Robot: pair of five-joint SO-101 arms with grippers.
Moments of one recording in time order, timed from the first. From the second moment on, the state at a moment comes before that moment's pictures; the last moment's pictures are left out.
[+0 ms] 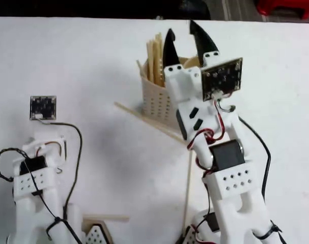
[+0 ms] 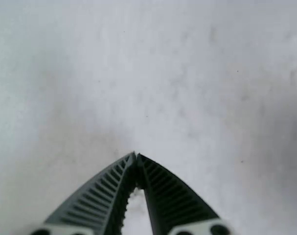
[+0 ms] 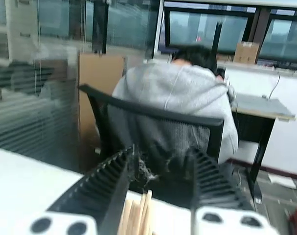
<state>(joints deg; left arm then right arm) -24.8 -47.9 73.7 39.3 -15.3 -21.6 -45.9 35.5 13.9 6.8</state>
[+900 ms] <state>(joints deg) -24.8 -47.9 73.7 39.3 -15.3 -34.4 -41.5 29.8 90.3 10.8</state>
